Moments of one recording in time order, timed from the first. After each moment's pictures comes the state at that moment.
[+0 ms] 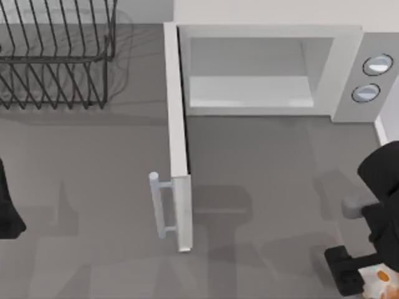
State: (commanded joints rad) left arm 0.00 0.00 0.00 0.00 0.00 0.00; right arm 0.43 1.59 0.59 -0.58 0.00 0.22
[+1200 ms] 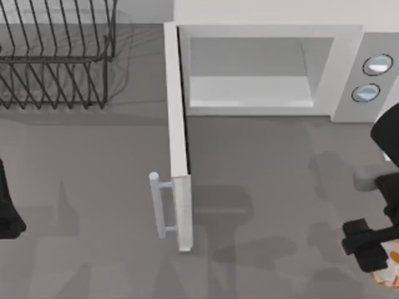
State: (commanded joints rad) left arm 0.00 0.00 0.00 0.00 0.00 0.00; right arm 0.43 1.40 0.84 -1.01 0.01 0.21
